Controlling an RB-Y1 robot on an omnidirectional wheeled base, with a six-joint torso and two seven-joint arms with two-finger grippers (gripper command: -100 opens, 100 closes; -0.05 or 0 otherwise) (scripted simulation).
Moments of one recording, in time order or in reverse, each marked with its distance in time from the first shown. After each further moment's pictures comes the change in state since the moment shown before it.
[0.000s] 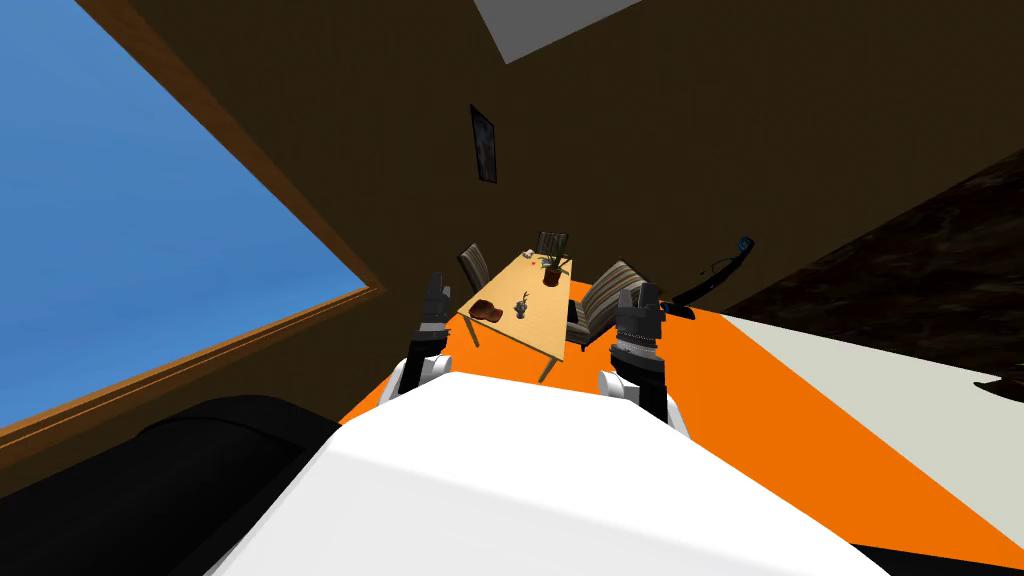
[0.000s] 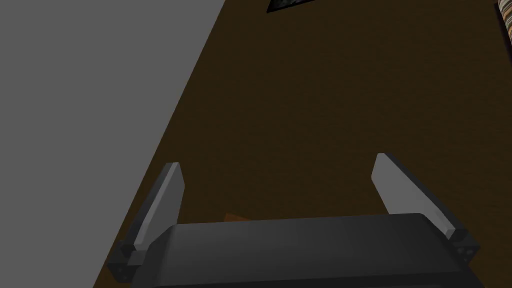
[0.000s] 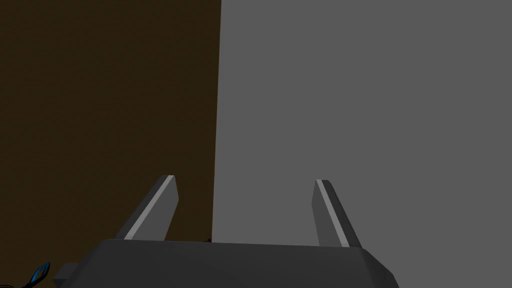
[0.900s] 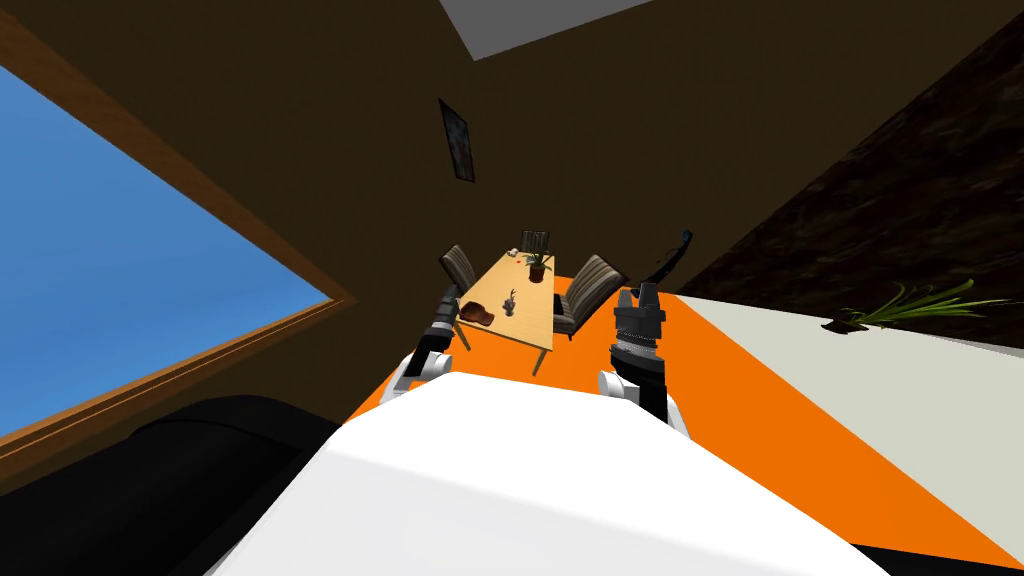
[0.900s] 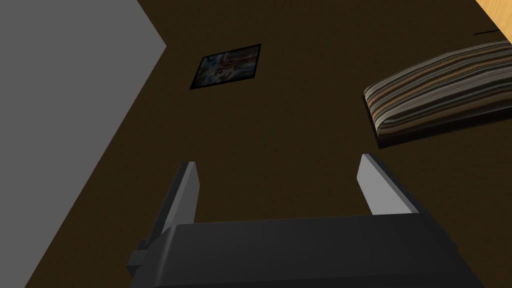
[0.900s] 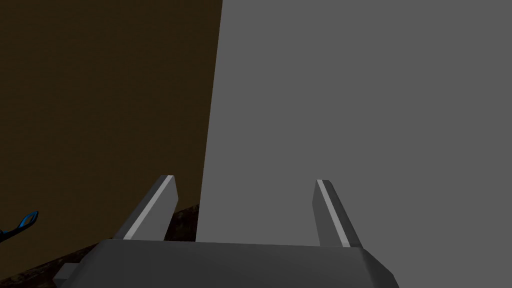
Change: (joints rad) left arm -0.048 0.111 -0.019 0.110 0.115 0.242 -0.003; right arm 0.000 0.000 0.000 0.000 0.000 0.000 0.000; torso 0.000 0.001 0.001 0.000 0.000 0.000
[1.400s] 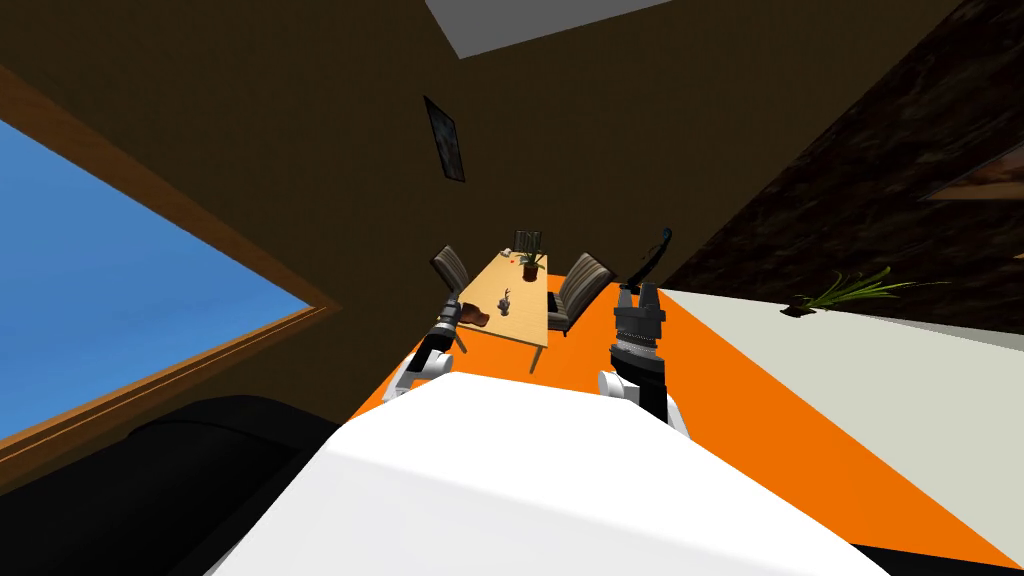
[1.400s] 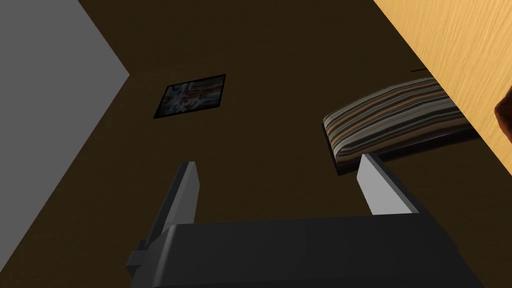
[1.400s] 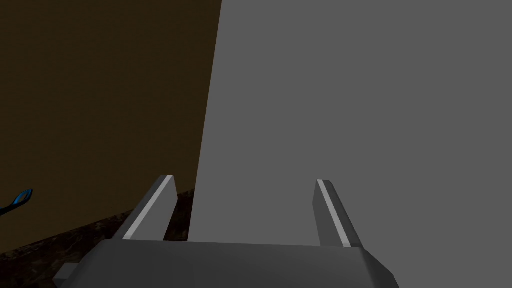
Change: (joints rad) left arm -0.019 0.025 -0.008 0.043 0.047 0.112 0.001; right arm 0.000 0.000 0.000 0.000 0.000 0.000 0.000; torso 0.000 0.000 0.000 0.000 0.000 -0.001
